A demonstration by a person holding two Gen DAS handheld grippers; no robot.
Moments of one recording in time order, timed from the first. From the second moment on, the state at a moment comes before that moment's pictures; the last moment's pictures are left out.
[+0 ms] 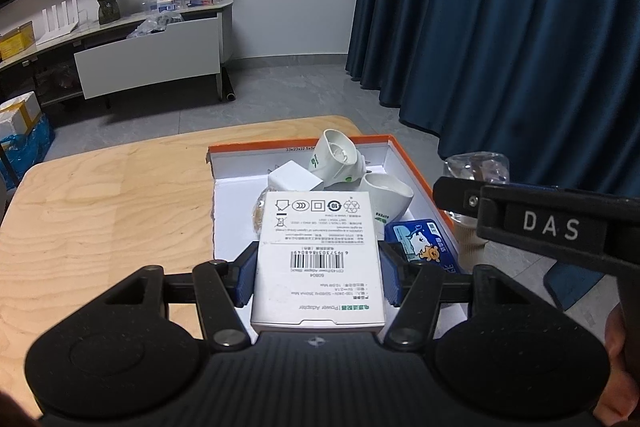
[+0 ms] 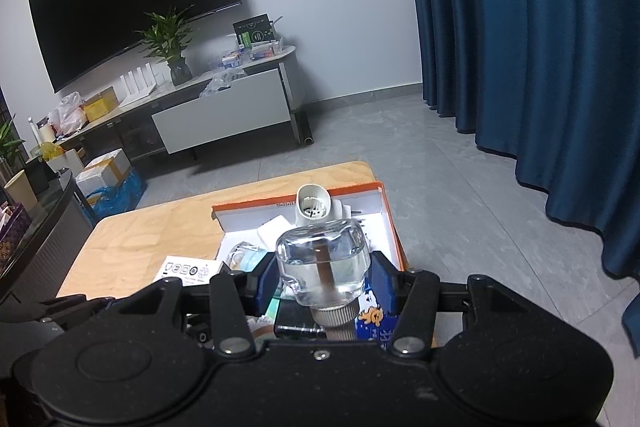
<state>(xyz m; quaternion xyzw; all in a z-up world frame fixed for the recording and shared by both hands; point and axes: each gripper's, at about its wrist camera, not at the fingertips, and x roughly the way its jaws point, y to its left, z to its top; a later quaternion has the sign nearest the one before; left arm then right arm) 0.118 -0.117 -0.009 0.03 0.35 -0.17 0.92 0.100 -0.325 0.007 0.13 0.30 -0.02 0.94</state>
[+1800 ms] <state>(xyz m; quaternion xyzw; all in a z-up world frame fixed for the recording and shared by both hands) 0.148 -0.129 -0.019 -0.01 0.38 -0.20 0.90 0.104 -0.354 0.008 0.16 0.28 -0.04 0.95</state>
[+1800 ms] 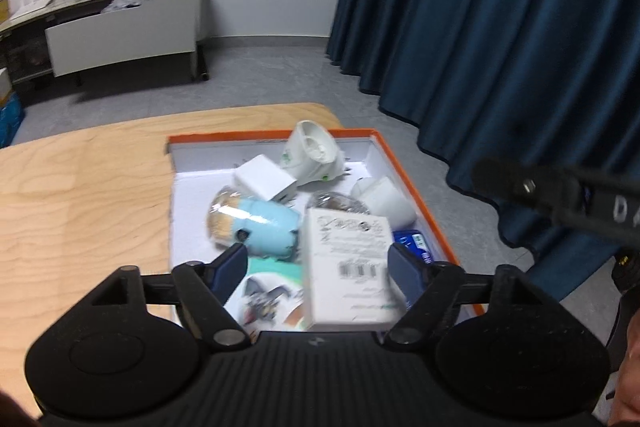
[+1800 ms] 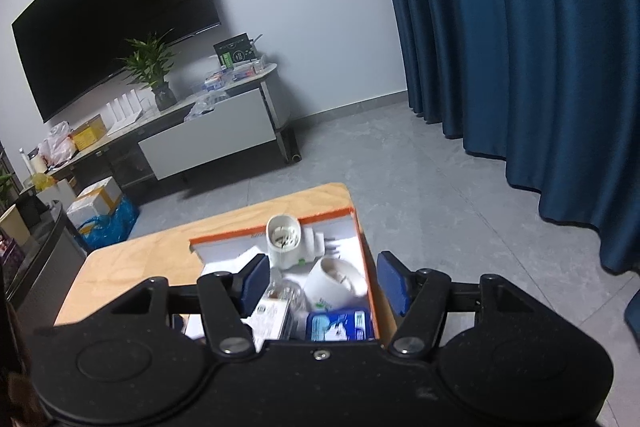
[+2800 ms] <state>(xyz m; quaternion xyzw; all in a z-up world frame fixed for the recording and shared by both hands) 0.050 -0.087 -0.021 0.01 0.42 -0.12 0.90 0.002 -0.309 -0.010 0.13 0.32 0.00 0.94</state>
